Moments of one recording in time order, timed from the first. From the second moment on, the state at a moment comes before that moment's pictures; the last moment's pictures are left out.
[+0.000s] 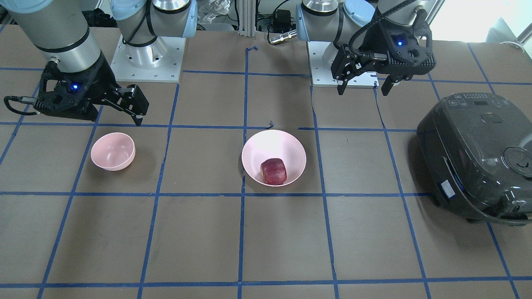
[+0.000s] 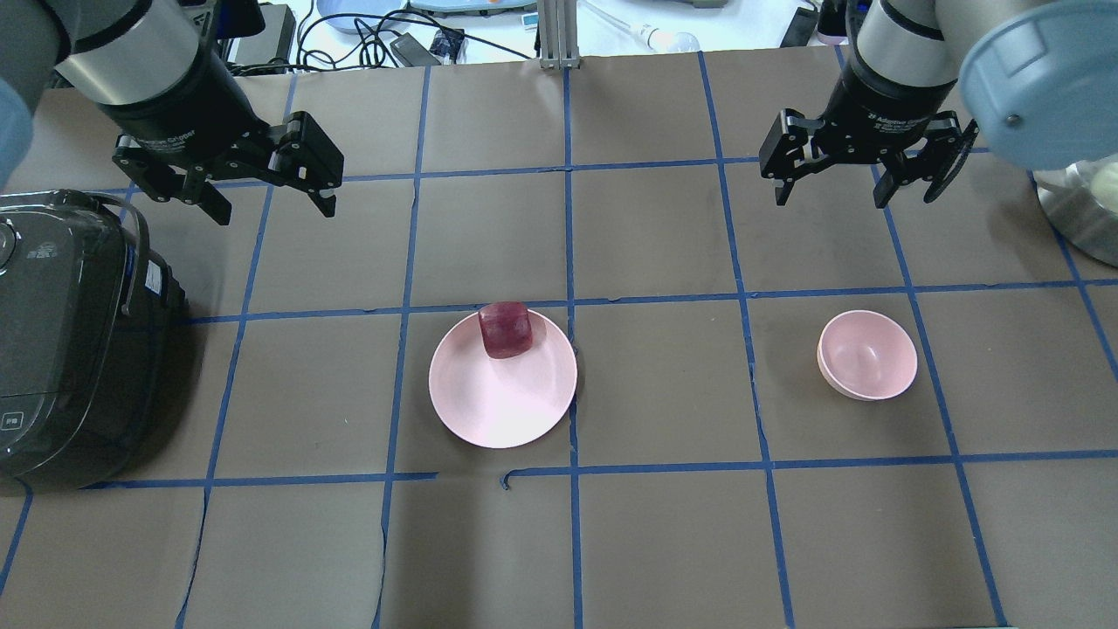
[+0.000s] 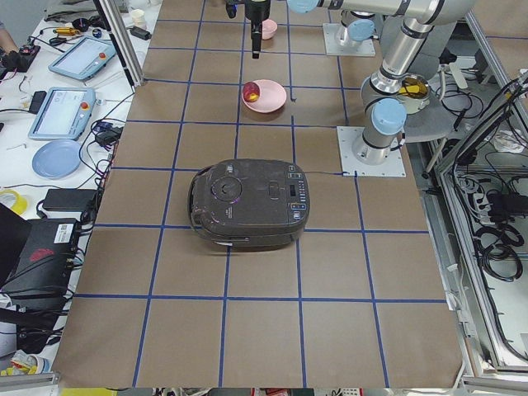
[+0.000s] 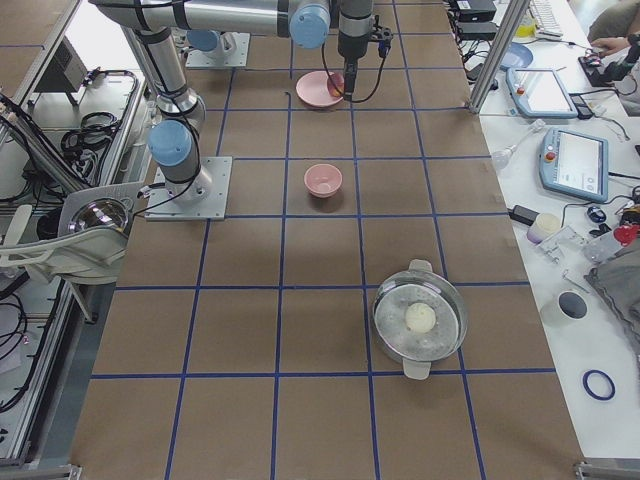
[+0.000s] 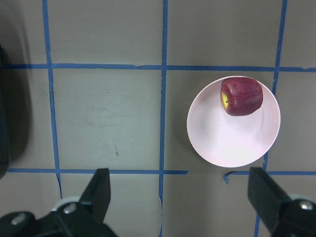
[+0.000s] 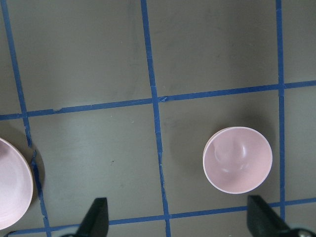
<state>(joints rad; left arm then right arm) -1.57 -1.50 -1.56 -1.61 1.56 -0.04 1.54 -1.54 1.60 -1.63 -1.58 0.07</state>
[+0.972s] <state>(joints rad) -1.57 -1.50 -1.55 -1.61 1.57 -0.03 1.54 -1.54 1.60 -1.63 -1.58 0.07</state>
